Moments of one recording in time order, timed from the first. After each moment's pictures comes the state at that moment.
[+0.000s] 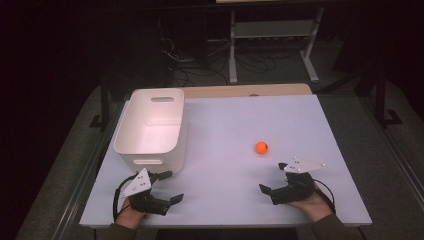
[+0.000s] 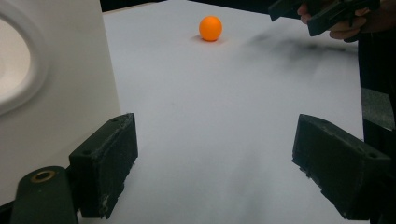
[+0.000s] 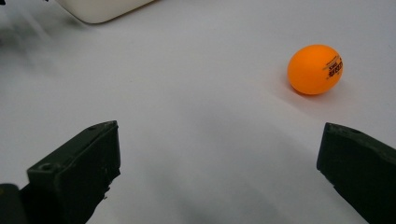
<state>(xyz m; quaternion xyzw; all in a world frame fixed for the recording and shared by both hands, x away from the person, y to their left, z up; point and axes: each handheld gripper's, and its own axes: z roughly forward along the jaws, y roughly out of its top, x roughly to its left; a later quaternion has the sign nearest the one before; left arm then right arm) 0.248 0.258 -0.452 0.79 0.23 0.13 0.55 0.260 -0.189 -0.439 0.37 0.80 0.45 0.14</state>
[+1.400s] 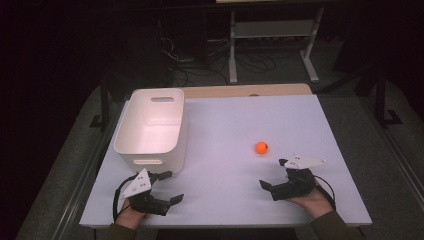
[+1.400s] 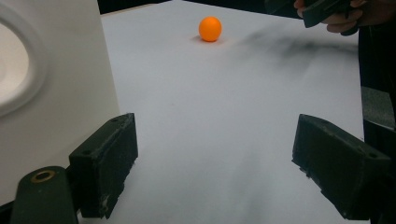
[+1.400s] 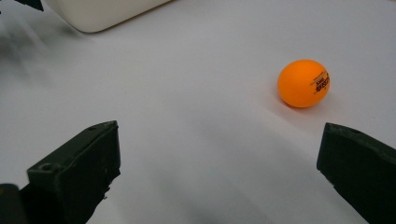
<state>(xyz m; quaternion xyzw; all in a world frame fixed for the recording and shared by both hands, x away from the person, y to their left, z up) 0.247 0.258 -0.452 0.79 0.23 0.13 0.55 0.266 -0.190 -0.431 0.37 0.80 0.45 0.15</state>
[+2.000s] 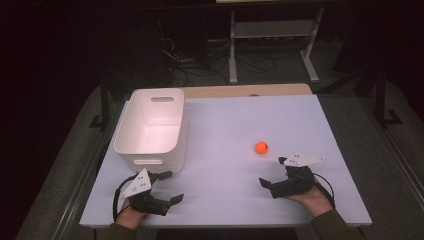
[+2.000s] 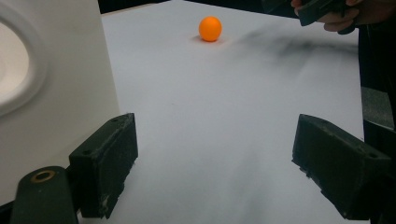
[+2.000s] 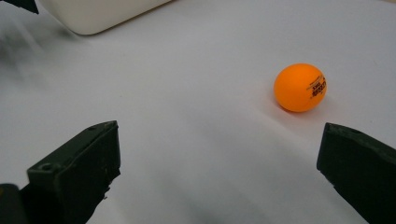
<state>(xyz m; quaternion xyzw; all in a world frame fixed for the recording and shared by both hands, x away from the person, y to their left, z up) 0.247 0.258 -0.452 0.79 0.23 0.13 0.55 0.272 -0.189 -0.430 0.37 0.80 0.45 0.15</state>
